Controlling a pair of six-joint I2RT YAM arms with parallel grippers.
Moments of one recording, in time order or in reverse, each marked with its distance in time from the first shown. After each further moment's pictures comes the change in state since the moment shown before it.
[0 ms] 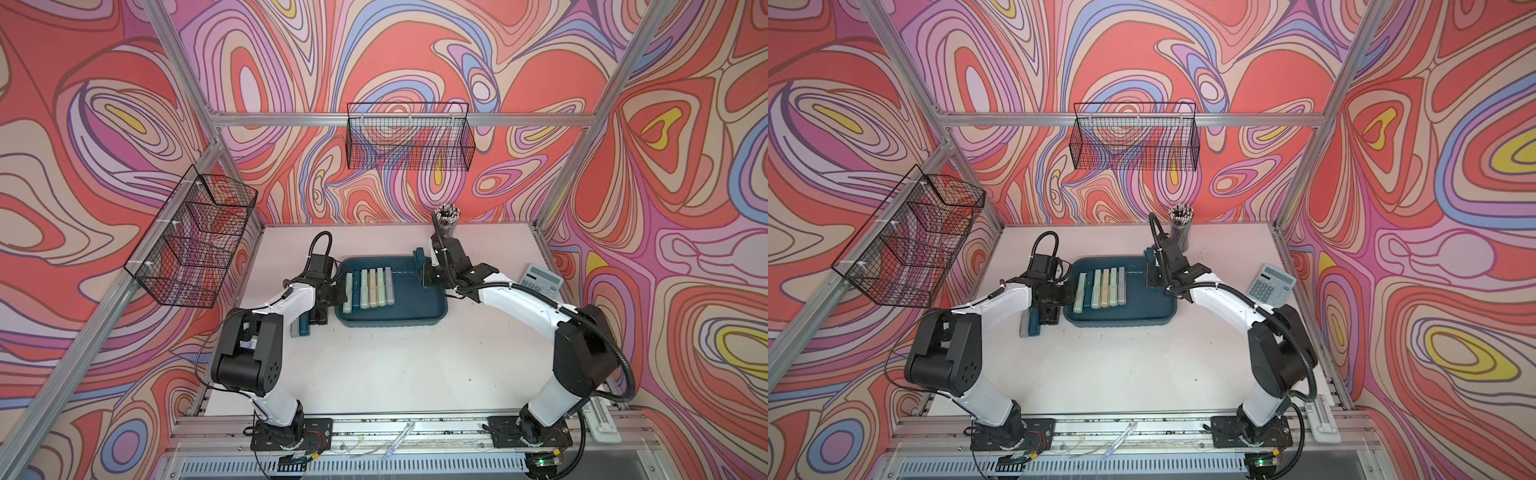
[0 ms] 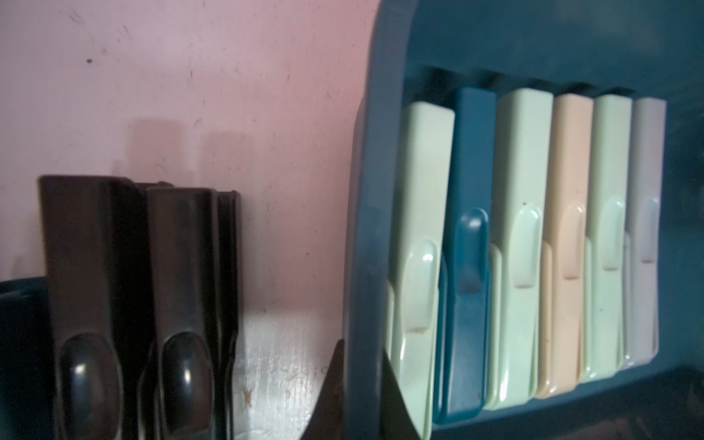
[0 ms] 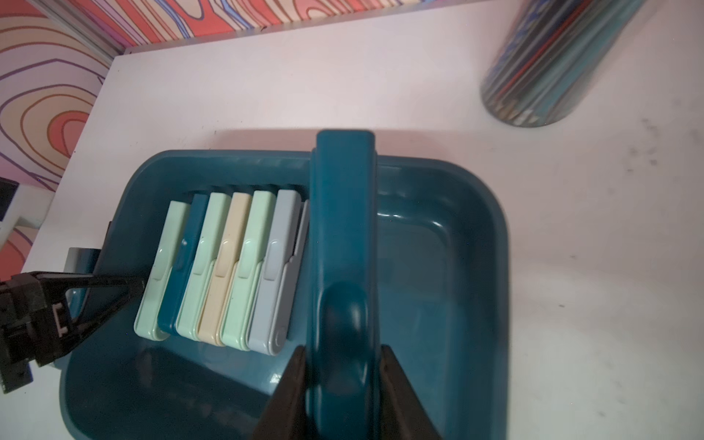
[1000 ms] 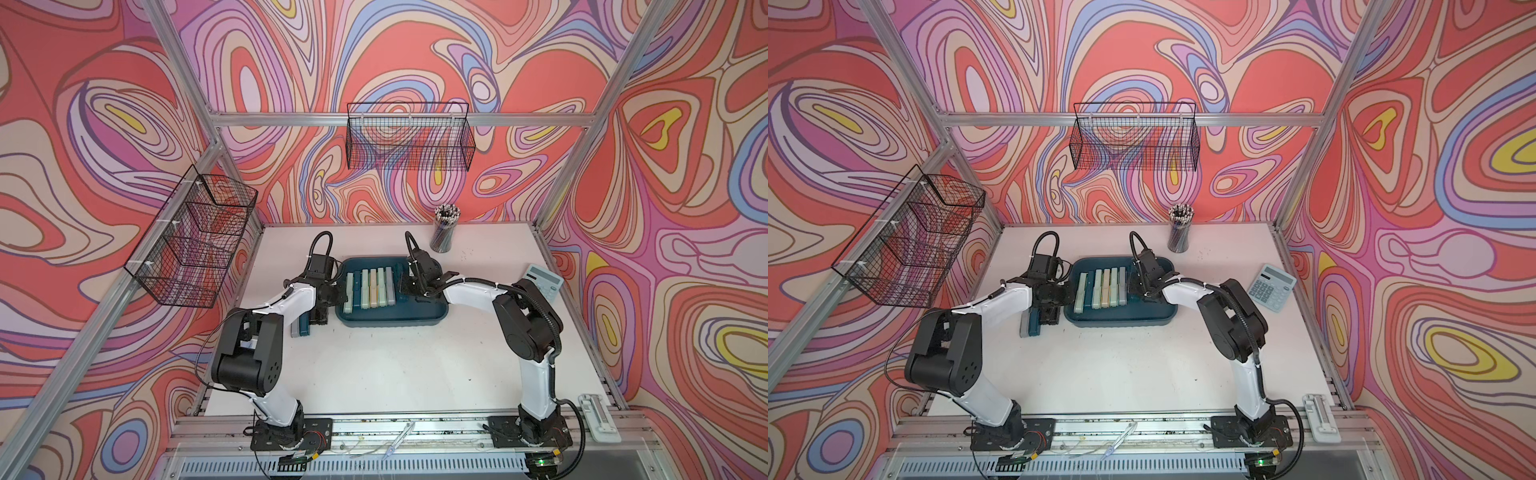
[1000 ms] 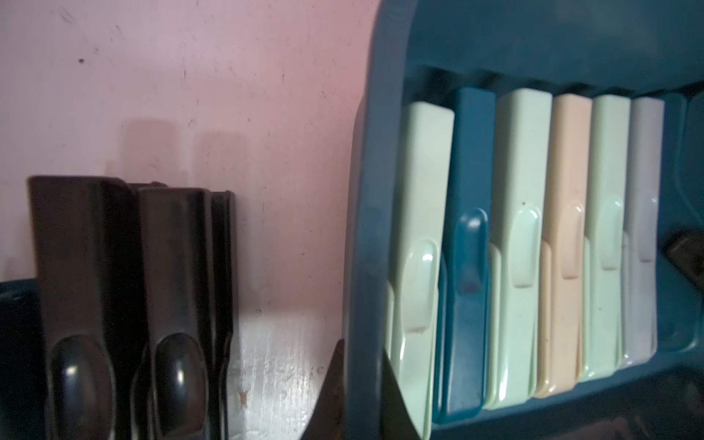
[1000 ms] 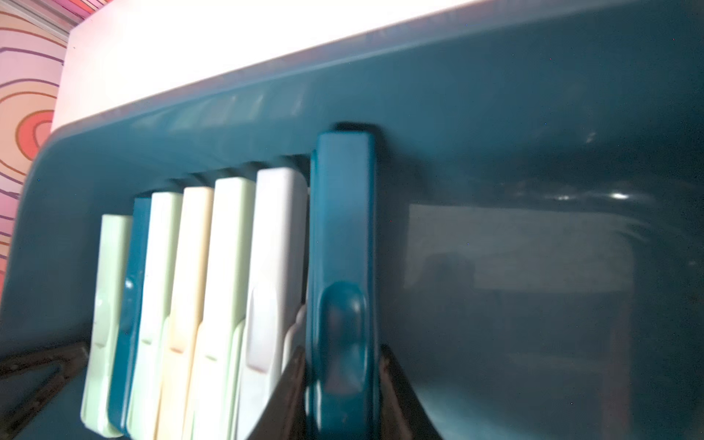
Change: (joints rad) left arm -0.003 0.000 0.000 0.004 0.003 0.000; right arm 0.034 0.313 0.063 0.220 -0.076 0.198
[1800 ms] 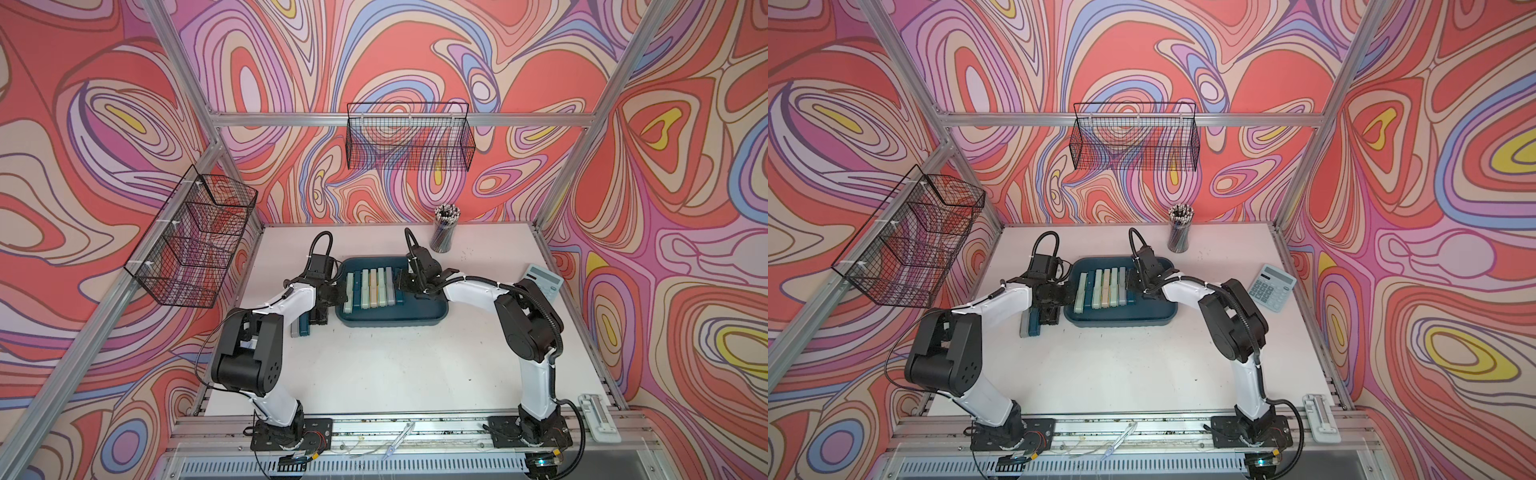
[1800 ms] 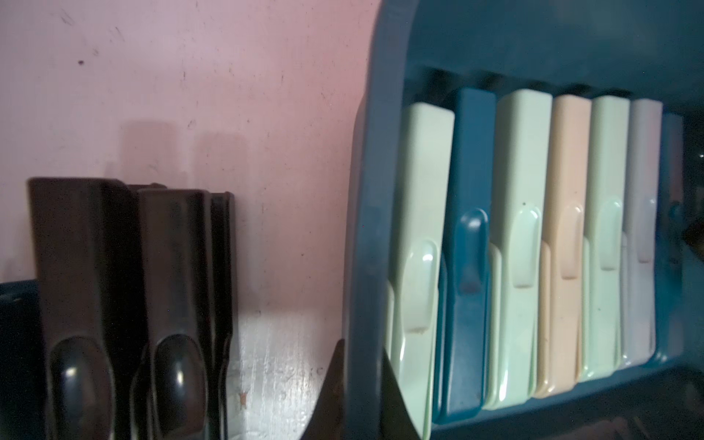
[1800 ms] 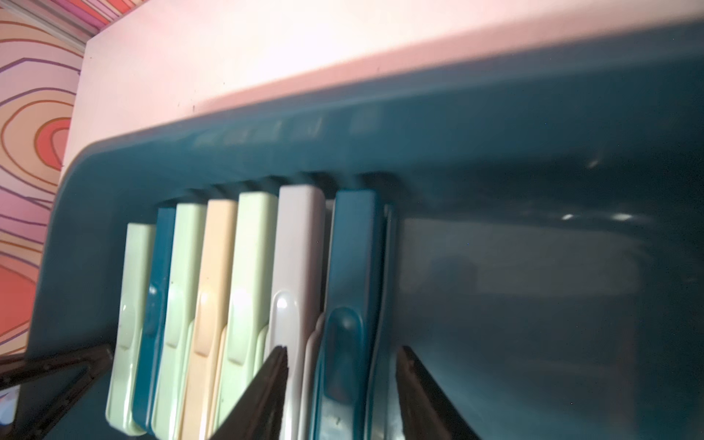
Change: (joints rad) left arm 0.000 0.000 0.000 0.001 0.001 0.000; right arm -0.004 -0.013 0.058 -0.075 0.034 -0.036
